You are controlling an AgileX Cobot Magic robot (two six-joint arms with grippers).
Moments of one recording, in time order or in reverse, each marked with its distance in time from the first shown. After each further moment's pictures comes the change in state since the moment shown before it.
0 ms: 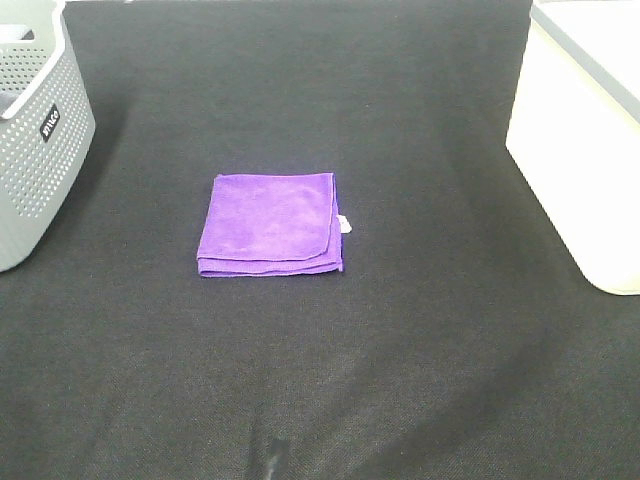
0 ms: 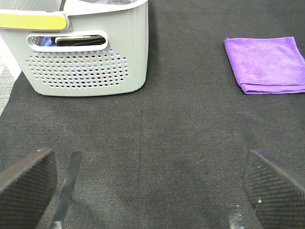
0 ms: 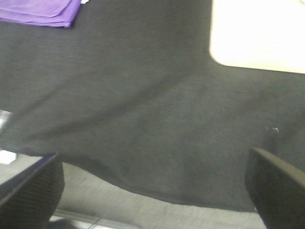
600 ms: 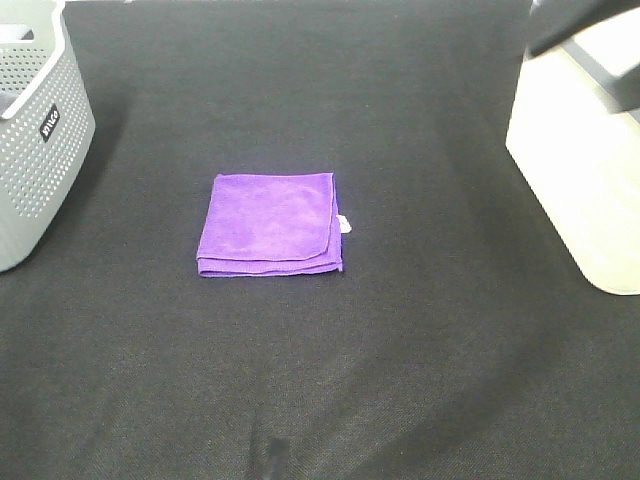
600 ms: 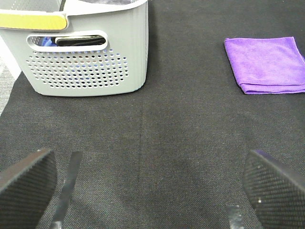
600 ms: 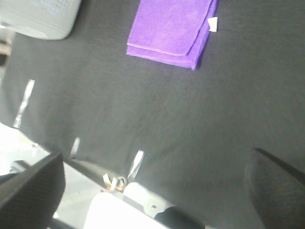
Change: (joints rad) left arm 0.000 0.000 0.000 0.000 0.000 0.000; right arm 0.126 0.820 -0.440 0.412 -0.076 -0.041
